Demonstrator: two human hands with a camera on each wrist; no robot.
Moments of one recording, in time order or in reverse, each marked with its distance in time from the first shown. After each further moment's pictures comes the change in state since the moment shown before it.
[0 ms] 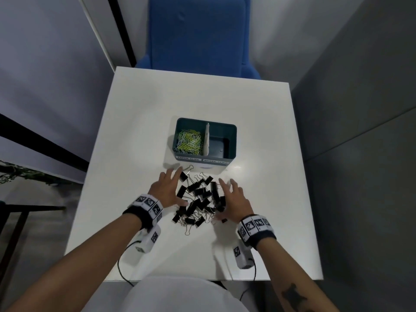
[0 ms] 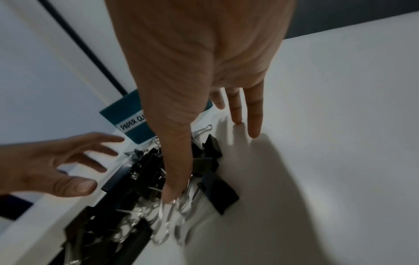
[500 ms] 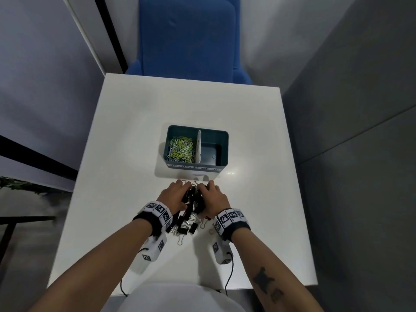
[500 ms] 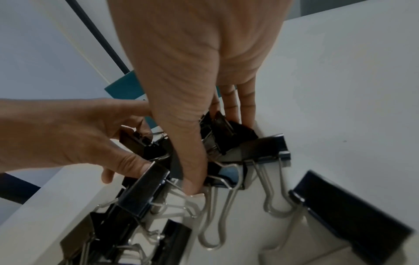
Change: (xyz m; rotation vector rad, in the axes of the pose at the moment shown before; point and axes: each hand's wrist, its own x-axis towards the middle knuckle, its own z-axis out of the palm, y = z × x) left_hand 0.025 0.032 0.014 -0.024 0.021 0.142; right_hand 0.038 -0.037 -0.002 -0.039 0.024 -0.105
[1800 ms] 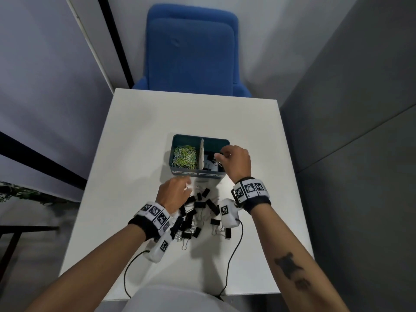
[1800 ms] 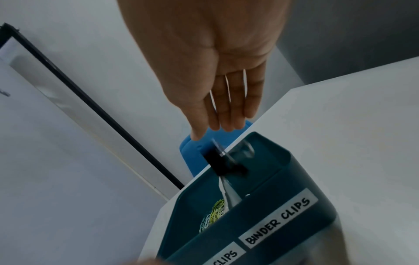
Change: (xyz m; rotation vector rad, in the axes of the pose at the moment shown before) left_hand -0.032 0.026 -0.062 -0.116 0.371 -0.010; right_hand 0.012 -0.005 -0.142 0.349 0.586 0.142
